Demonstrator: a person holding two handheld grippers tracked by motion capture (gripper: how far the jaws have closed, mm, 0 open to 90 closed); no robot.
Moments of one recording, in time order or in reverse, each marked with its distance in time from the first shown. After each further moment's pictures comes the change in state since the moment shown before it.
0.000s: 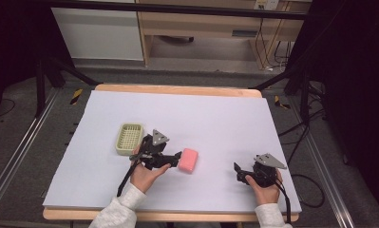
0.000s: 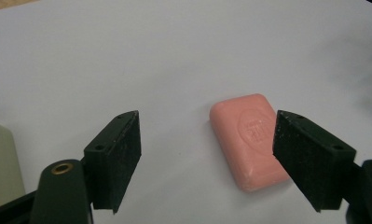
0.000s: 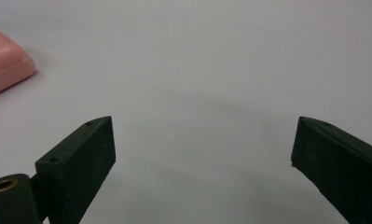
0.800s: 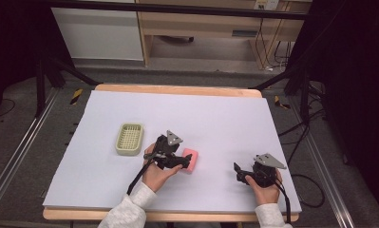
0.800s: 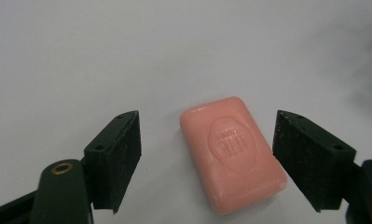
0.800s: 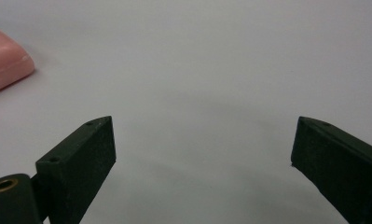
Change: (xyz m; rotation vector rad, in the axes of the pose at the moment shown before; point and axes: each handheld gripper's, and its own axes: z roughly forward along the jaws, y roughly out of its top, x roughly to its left) left arm -0.023 0.008 0.026 0.054 -0.019 0.039; right arm 0.001 0.000 0.000 0.005 -0.002 0.000
